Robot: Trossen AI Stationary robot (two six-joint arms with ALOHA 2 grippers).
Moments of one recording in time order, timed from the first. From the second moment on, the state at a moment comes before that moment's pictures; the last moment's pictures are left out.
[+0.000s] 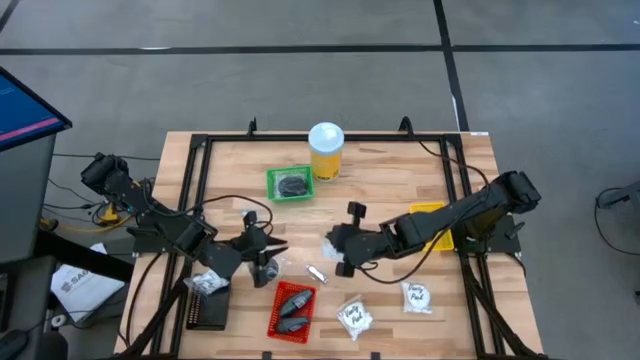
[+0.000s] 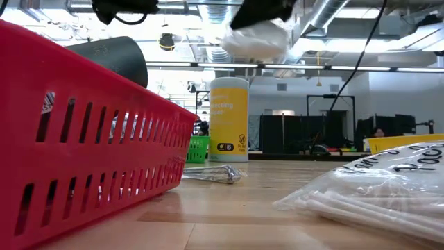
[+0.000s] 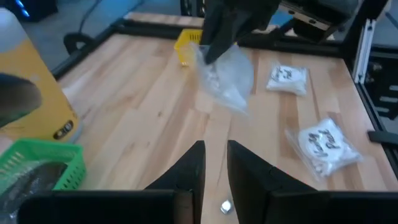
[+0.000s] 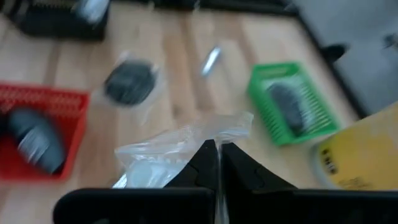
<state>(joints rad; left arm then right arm) -0.58 1.21 0.82 -0.18 -0.76 -0.42 0.36 1.66 1.33 -0.44 0.58 0.20</state>
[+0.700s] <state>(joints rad) -0.47 1.21 0.82 -0.04 -0.79 -0.31 0.36 1.66 1.37 -0.05 0.87 -0.06</state>
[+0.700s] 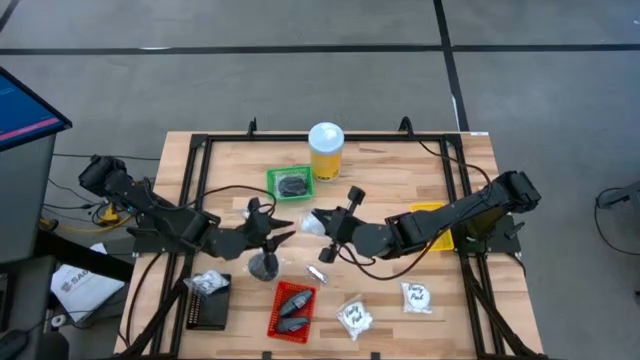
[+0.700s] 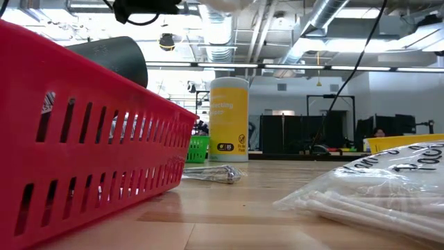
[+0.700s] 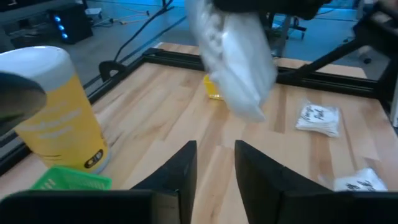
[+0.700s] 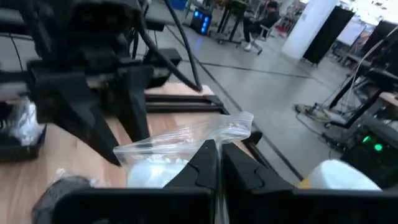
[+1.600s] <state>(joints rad) -0.35 1.21 0.82 0.23 -0.65 -0.11 0.34 1.66 1.37 0.10 0.92 -0.17</state>
